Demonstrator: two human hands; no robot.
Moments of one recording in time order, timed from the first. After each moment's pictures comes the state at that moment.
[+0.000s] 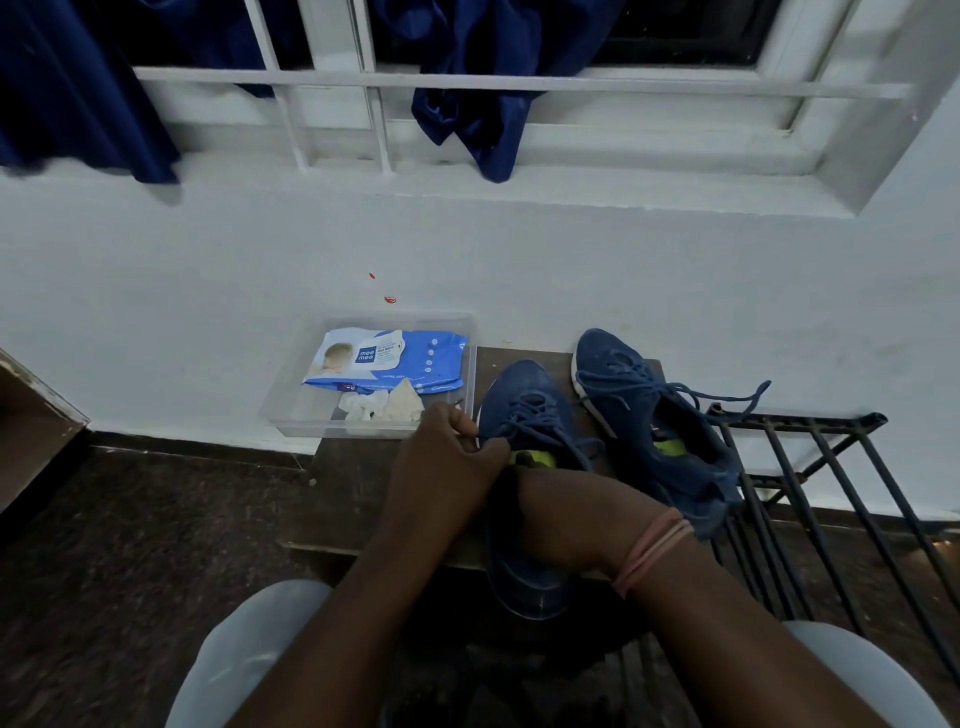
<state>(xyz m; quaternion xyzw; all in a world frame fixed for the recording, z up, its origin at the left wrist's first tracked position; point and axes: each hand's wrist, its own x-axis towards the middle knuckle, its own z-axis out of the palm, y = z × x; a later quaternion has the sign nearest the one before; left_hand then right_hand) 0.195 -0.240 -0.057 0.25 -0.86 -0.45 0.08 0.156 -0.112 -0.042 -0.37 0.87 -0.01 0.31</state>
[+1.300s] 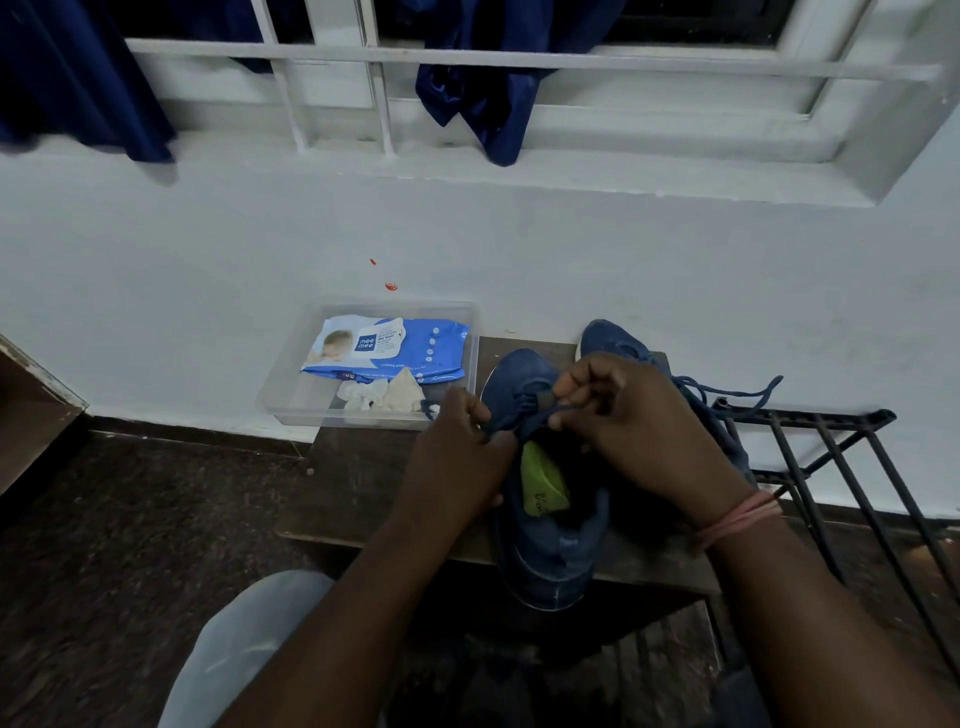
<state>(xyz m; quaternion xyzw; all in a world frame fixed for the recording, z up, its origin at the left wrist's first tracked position) 0.187 -0.238 -0.060 0.21 -0.83 -0.52 0.00 0.120 -0.061 -0.028 -0.21 0.85 -0.47 0.08</state>
